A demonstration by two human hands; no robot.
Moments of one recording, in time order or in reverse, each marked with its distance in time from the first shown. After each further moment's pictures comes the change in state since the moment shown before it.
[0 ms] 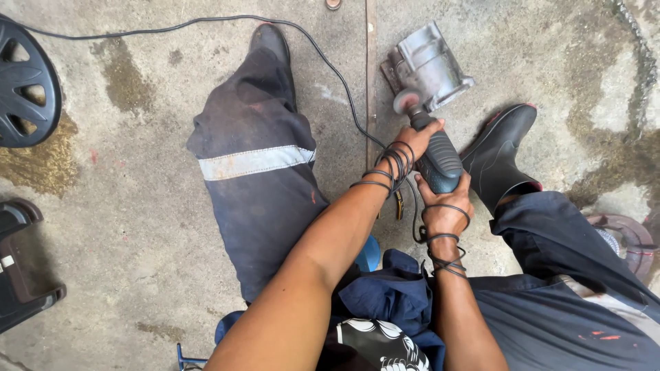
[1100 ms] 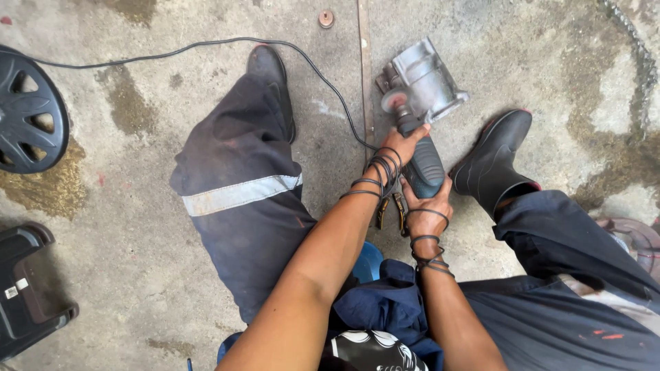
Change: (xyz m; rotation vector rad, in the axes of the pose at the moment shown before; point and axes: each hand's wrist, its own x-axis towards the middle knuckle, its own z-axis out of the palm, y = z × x) left_hand 0.049 -0.009 -0.016 0.217 0.052 0.075; right_hand 0.020 0.003 0.056 0.078 0.076 -0.033
